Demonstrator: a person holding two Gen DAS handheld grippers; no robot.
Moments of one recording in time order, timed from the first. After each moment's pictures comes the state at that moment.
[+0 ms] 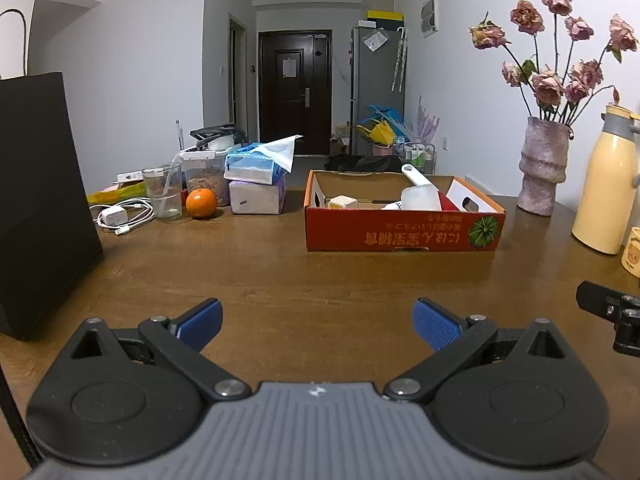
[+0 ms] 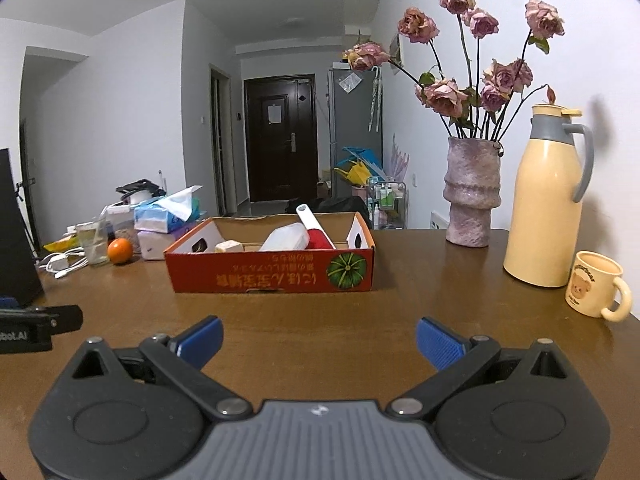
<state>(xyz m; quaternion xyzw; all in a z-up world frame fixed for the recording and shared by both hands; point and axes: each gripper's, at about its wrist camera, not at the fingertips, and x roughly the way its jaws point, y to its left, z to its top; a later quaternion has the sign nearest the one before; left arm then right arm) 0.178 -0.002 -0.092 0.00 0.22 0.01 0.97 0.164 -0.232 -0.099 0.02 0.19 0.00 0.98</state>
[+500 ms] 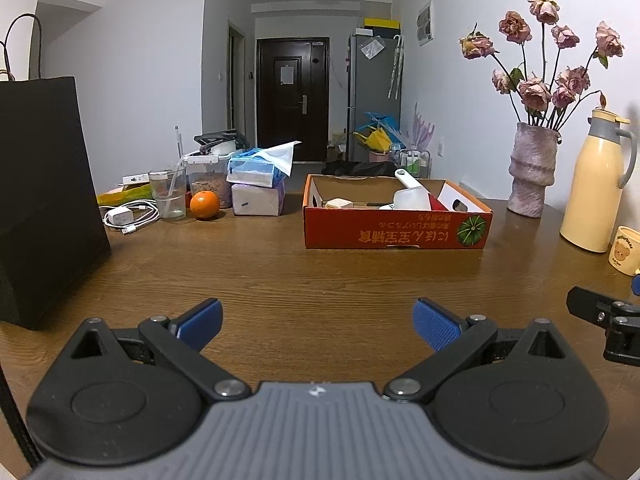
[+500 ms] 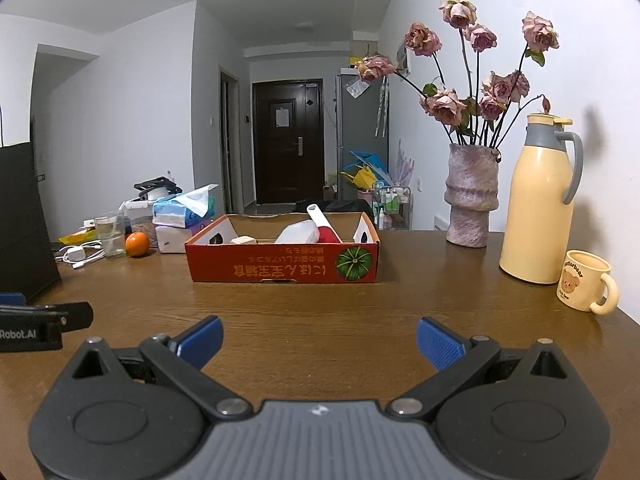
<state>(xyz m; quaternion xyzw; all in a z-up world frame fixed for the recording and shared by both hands) 0.145 -0.002 -0.088 0.00 0.21 0.00 0.98 0.126 -0.225 -0.097 0.01 0.18 0.01 0.98</state>
